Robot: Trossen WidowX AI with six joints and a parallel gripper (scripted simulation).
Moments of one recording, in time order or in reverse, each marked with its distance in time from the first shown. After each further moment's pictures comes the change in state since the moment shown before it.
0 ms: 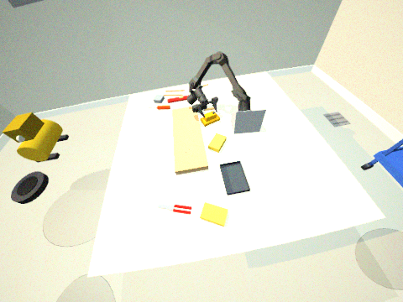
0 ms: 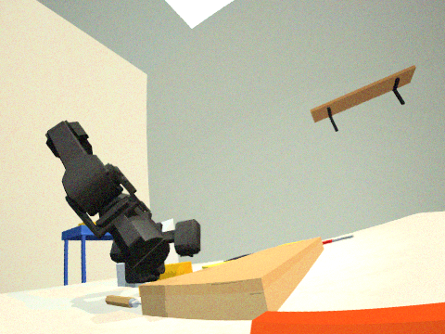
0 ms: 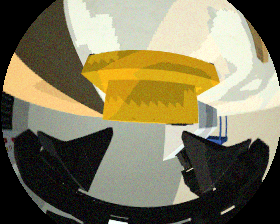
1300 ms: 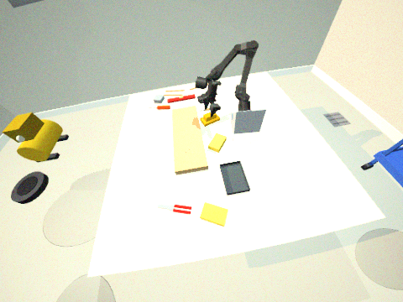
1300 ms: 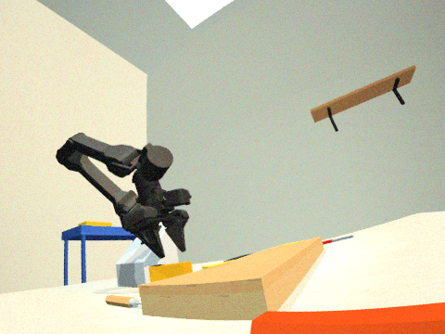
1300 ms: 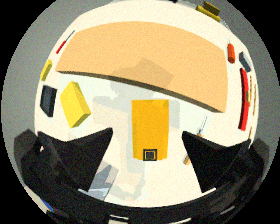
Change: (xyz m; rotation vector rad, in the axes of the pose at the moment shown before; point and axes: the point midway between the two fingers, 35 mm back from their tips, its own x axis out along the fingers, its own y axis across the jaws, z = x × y) arm 0.003 0.003 -0.029 -1.486 -1.052 -0.617
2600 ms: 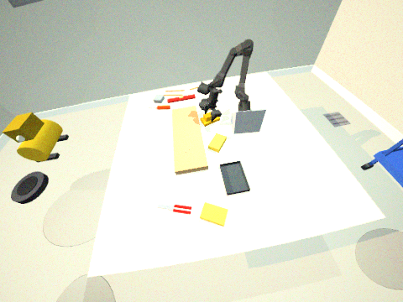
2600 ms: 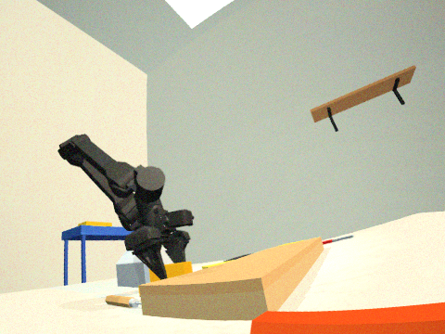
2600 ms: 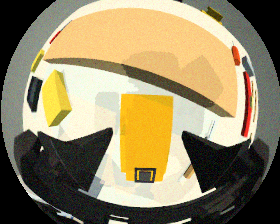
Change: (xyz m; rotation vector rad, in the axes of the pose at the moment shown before) arm 0.044 -0.007 -0.013 -0.075 -0.016 -0.069
